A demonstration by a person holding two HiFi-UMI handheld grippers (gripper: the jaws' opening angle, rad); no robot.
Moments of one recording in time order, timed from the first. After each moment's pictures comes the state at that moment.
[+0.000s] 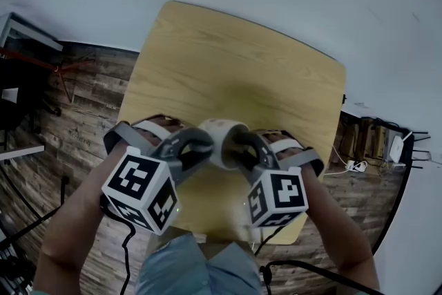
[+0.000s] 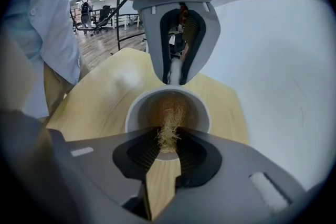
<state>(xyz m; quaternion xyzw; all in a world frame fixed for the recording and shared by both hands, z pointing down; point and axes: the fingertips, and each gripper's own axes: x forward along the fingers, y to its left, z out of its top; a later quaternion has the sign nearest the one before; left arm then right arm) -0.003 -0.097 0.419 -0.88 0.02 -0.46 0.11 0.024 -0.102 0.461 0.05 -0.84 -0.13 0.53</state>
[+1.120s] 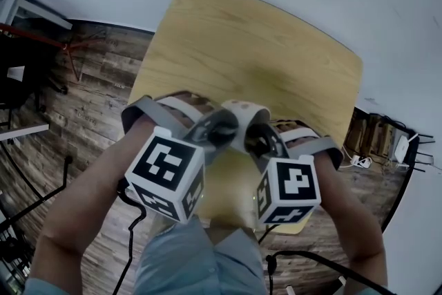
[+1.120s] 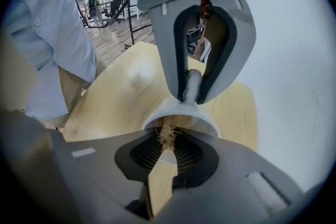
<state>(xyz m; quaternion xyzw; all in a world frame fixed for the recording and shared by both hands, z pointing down) 0.006 -0.095 0.418 -0.87 0.02 -0.46 0.15 0.017 -0.078 0.457 -0.02 -0.80 -0.12 0.59</state>
